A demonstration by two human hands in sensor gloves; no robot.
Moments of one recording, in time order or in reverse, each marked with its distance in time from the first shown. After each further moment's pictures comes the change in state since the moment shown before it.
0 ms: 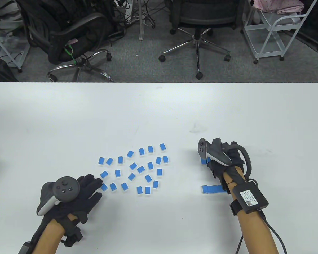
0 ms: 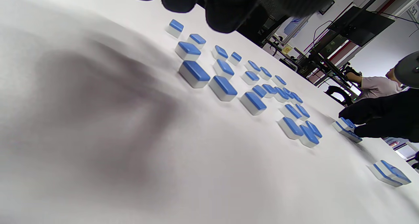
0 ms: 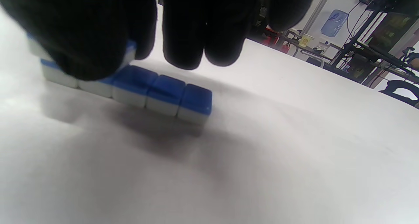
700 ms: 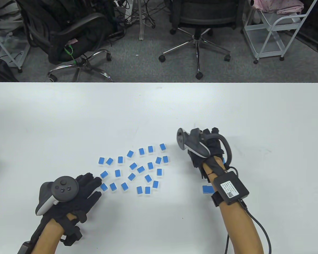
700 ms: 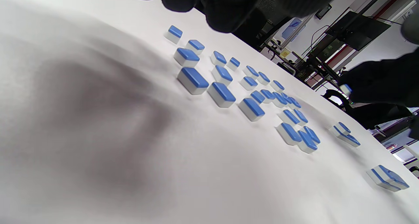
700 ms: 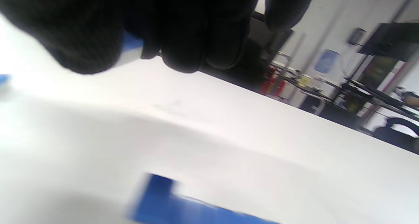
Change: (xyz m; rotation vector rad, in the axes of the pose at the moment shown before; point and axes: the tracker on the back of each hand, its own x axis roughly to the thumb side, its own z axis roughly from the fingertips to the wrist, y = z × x) left_hand -0.002 0.002 0.000 0.016 -0.008 0.003; right_hand 0.023 -0.048 0.001 -0.141 0.044 0.001
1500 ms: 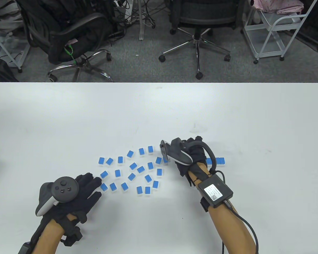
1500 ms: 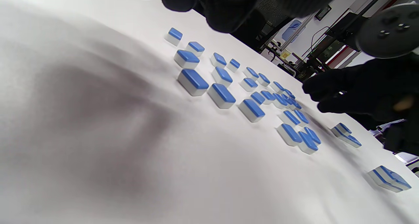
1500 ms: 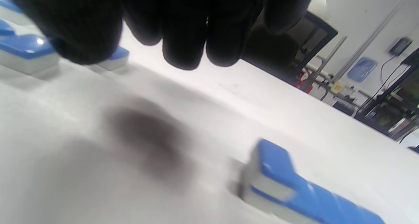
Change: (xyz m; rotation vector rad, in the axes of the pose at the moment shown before) left_hand 0.000 0.000 0.001 0.011 0.004 -0.006; right_hand 0.101 0.044 -0.013 0.000 -0.155 0.134
